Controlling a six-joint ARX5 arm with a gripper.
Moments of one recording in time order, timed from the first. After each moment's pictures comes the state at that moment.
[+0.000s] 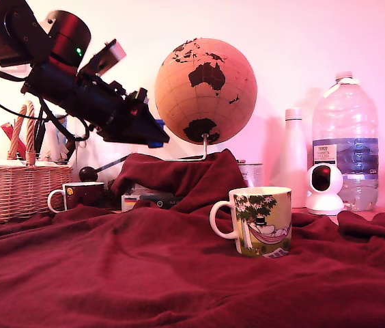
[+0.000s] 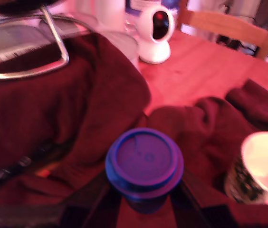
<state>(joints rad) -0.36 1.83 1.20 0.15 0.54 0.14</state>
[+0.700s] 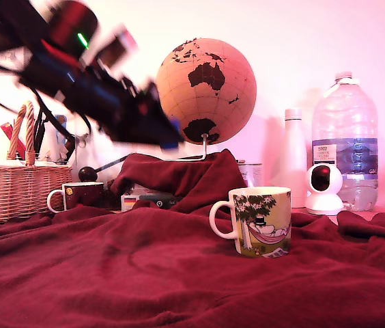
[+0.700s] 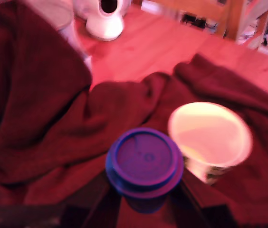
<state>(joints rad) -0.45 1.65 0.99 0.19 0.53 0.13</state>
